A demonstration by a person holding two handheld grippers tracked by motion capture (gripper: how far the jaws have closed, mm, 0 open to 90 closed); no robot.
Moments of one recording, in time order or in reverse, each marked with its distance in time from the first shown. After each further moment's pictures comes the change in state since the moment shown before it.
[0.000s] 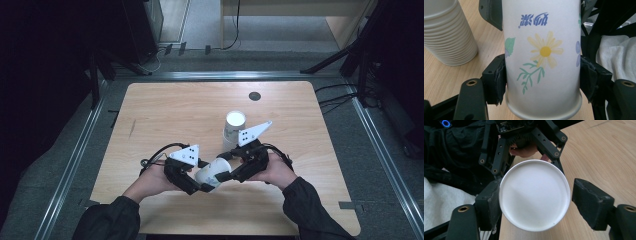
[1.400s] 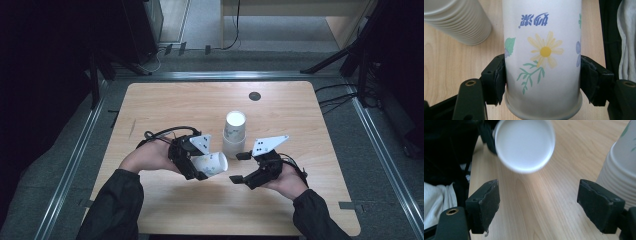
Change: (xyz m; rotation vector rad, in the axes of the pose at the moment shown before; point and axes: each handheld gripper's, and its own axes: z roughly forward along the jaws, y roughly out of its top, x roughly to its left) left arm 0.027 0.047 -0.002 0.404 -0.011 0.130; right arm 0.007 -0.040 -0.020 0.008 -0.280 -0.024
